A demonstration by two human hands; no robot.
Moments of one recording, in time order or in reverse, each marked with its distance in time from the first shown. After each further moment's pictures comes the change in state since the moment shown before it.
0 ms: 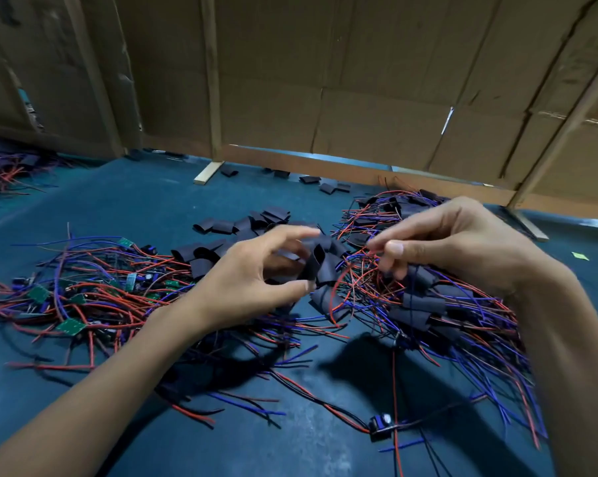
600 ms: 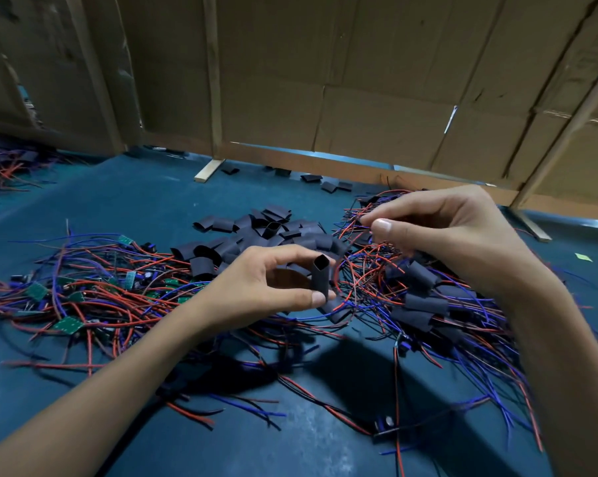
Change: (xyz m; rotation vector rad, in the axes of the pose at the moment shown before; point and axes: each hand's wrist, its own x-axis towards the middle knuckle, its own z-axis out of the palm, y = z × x) left_hand -0.002 0.007 0.007 -0.272 -0.133 -0.129; right_hand 0.003 -0.010 0.020 -0.110 0.220 -0.186
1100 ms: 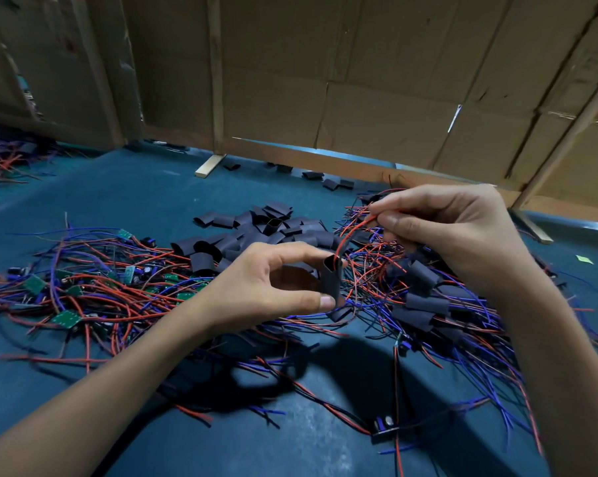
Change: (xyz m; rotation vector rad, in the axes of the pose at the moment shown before) left_hand -0.003 0.005 0.006 -0.005 0.017 0.078; right_hand 0.002 0.010 0.004 0.096 0.087 -0.020
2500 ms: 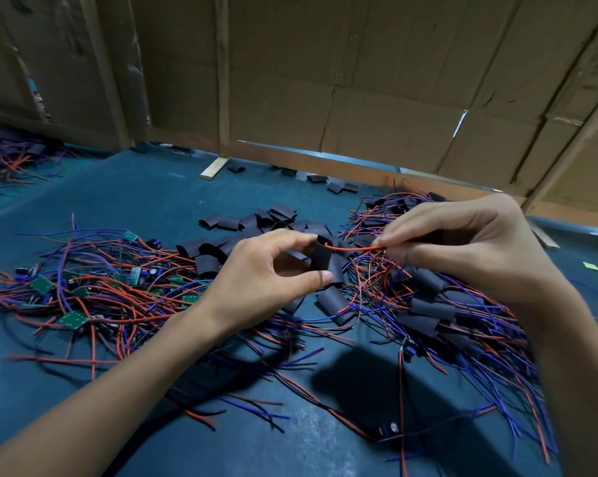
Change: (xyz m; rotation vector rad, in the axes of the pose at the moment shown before) left_hand 0.007 -0.008 0.000 0.344 0.378 0.080; right_hand -0.008 -0.014 -0.004 -0.160 -0.159 -0.140
